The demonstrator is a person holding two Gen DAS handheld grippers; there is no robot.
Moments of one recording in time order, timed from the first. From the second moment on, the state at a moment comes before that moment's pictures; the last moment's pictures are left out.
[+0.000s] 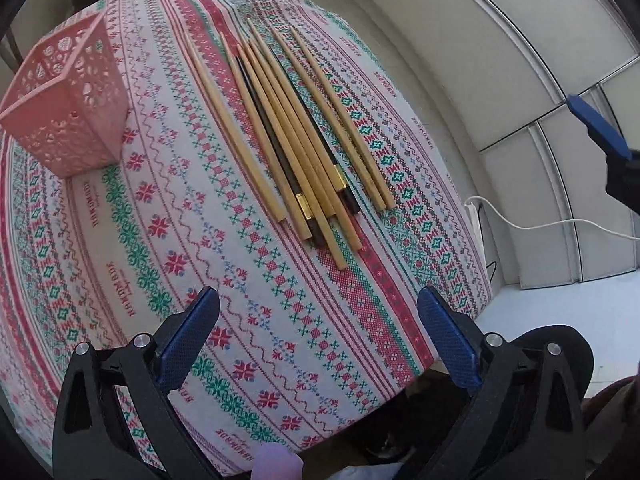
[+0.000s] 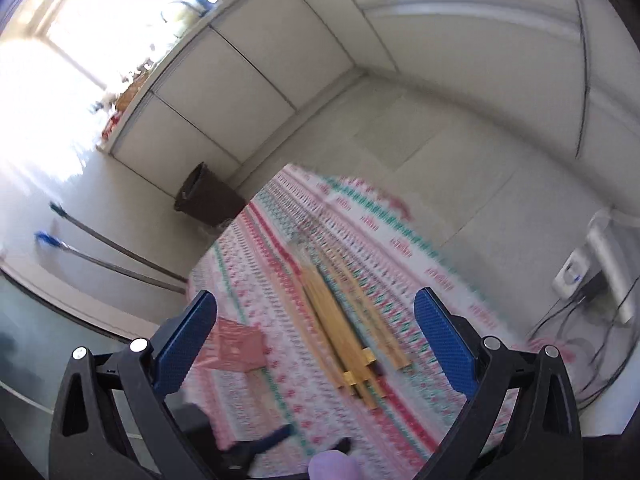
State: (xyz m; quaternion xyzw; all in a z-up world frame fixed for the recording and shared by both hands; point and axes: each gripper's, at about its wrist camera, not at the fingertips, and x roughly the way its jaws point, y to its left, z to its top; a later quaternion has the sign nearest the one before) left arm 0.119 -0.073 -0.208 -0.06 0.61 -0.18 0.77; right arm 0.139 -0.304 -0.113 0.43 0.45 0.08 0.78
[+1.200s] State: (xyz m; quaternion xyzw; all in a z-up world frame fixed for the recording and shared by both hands) left arm 0.356 -0.028 -0.251 -0.09 0.66 0.10 0.73; right arm 0.229 -0.321 -0.237 0.54 0.55 0.16 0.62
